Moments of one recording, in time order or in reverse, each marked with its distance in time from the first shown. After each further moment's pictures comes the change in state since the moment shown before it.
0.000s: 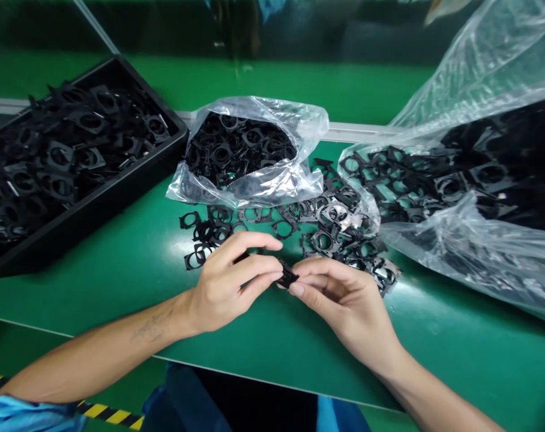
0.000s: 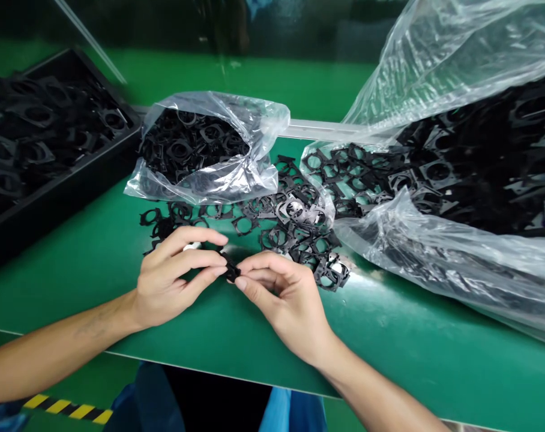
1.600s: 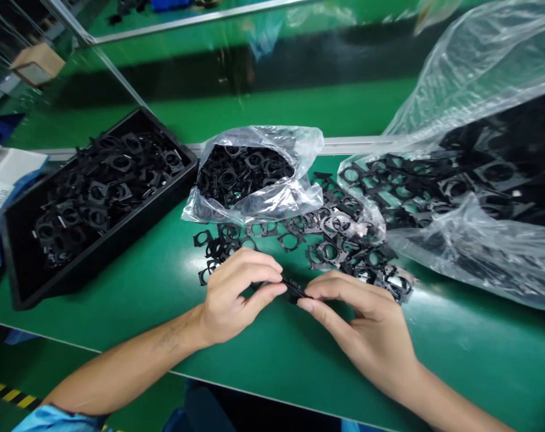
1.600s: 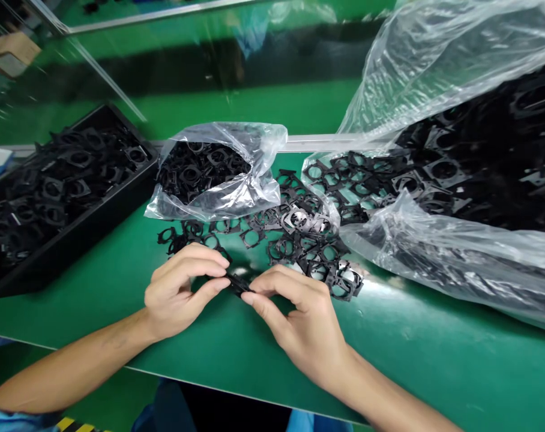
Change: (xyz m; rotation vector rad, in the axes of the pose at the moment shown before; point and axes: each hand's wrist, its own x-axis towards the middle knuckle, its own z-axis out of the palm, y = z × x) left_hand 0.002 -0.001 0.001 -0.125 0.074 -0.009; right_hand -0.002 0.000 -0.006 -0.526 0.058 -0.583
